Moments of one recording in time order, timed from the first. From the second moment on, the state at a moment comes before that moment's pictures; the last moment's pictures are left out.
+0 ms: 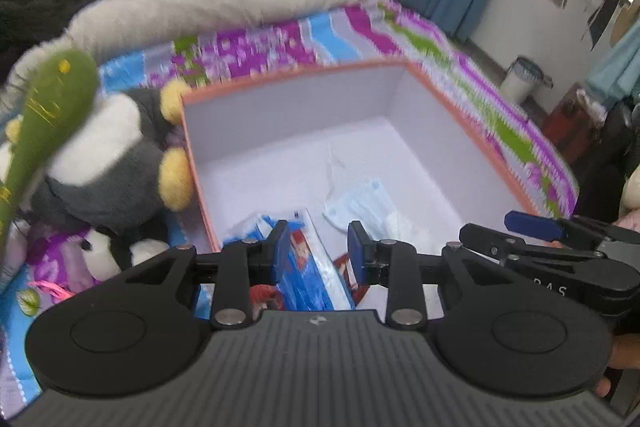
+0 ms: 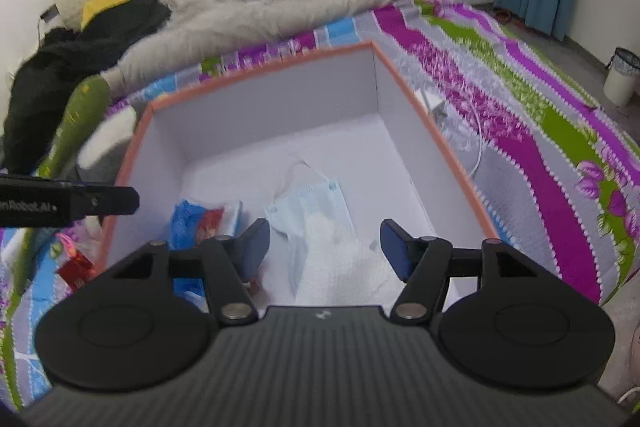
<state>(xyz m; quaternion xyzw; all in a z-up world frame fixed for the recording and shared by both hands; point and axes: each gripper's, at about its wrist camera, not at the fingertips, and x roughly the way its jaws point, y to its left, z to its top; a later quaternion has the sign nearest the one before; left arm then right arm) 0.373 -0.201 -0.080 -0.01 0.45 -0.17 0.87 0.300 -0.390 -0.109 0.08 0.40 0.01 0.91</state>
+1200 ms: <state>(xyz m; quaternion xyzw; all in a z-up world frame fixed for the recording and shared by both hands) 0.126 -0.059 0.000 -0.05 0.30 -0.13 0.94 0.127 -0.264 -0.039 0.05 0.28 0.13 0.95</state>
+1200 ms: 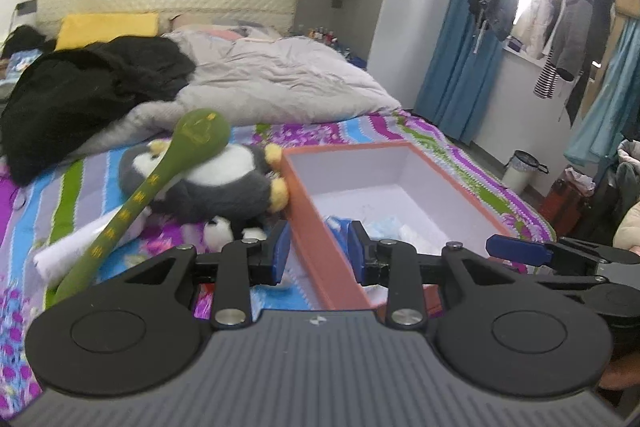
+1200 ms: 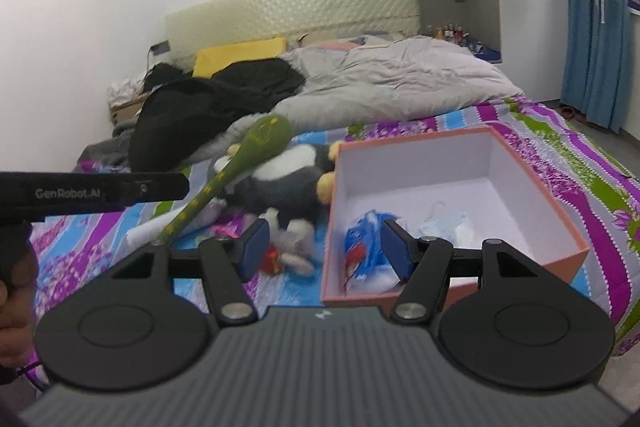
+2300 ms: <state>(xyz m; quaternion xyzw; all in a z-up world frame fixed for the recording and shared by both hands) 0.076 0.037 -0.123 -0.13 0.36 -0.04 0.92 0.107 -0.159 -0.112 -0.02 0.34 0.19 0.92</state>
